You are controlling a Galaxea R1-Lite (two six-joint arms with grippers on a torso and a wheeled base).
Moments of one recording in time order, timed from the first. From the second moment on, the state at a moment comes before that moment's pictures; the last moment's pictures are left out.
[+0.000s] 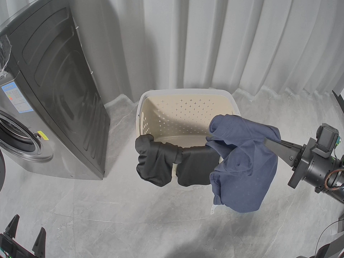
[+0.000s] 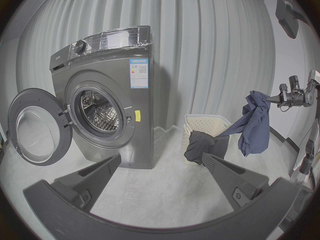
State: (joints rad) left arm -0.01 0.02 -0.02 0.01 0.01 -0.04; right arm 0.66 1.25 -0.42 -0.85 0.01 0.16
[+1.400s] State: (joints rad) left arm -0.01 0.02 -0.02 0.01 0.01 -0.04; right arm 0.69 1.26 -0.41 -0.91 0.04 0.16
